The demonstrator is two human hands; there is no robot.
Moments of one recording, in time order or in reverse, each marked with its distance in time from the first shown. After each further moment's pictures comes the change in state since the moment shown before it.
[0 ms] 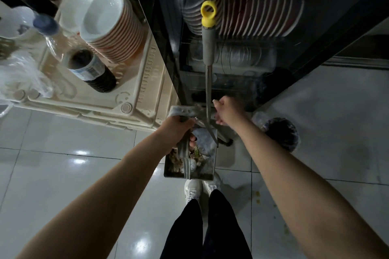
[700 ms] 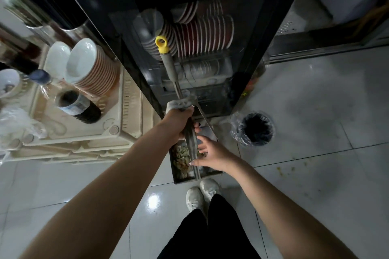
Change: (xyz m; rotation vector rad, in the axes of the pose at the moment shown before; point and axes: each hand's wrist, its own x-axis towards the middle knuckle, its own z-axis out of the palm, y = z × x) left_hand -0.058 0.055 0.056 -0.088 -0.026 0.022; right_hand -0.151 0.033 0.004 0.133 -0.271 -0.081
